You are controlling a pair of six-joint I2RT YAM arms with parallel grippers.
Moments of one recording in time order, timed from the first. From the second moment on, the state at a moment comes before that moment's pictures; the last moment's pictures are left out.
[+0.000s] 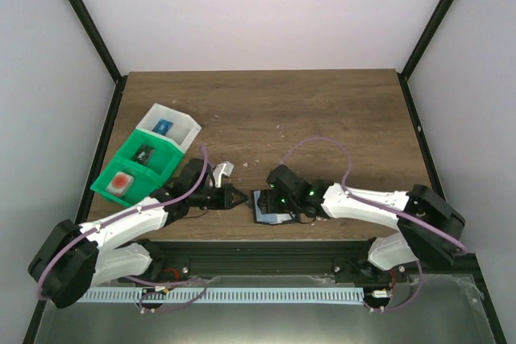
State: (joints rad) left arm -0.69 1.12 0.45 -0.01 0.54 -0.78; right arm 0.99 1.38 0.72 -0.30 0.00 0.86
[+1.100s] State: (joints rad) left arm -0.69 1.09 0.45 -0.05 0.51 -0.77; right arm 0.99 1.33 0.66 -0.42 0.15 0.89
